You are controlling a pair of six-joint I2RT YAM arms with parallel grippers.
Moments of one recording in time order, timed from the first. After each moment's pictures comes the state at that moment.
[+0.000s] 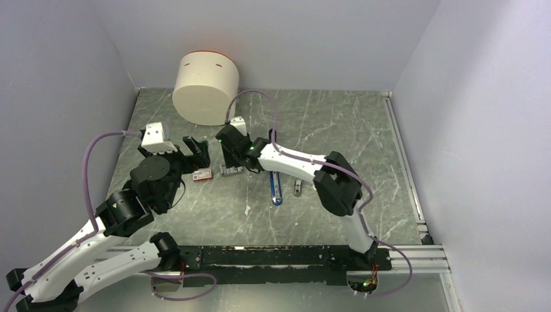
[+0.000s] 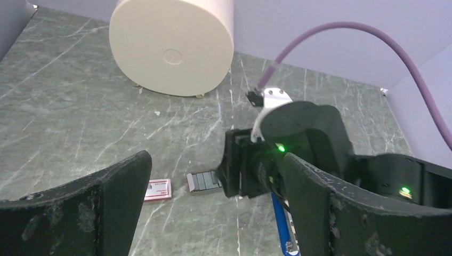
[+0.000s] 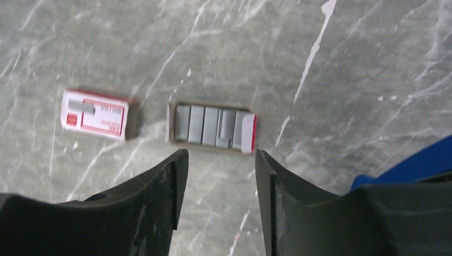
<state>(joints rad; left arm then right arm) -0.89 0.66 0.93 -0.44 -0.82 -0.45 0.98 2.05 1.62 -0.43 0.32 0.52</state>
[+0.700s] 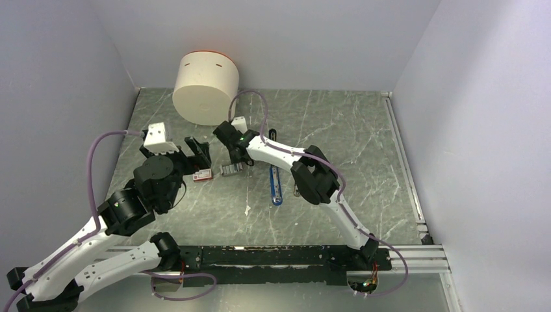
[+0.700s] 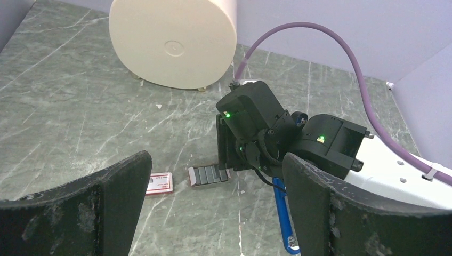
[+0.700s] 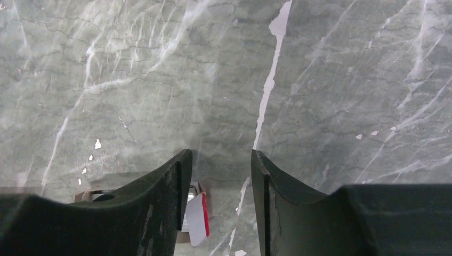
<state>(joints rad) -0.89 0.67 0.93 -0.48 -0.82 -0.49 0.91 2.40 1.99 -0.66 0.43 0.55</state>
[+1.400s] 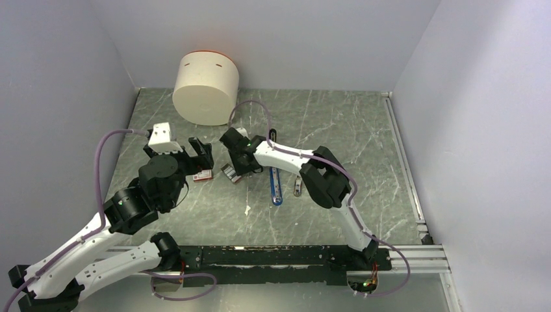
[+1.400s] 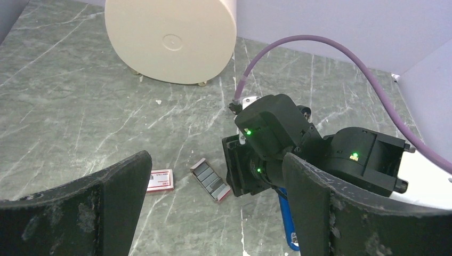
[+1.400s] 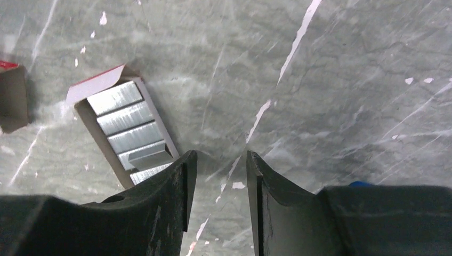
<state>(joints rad) -0.89 0.69 0.92 -0.48 -0.81 -0.49 0.92 2.25 1.76 -0.62 0.21 0.44</state>
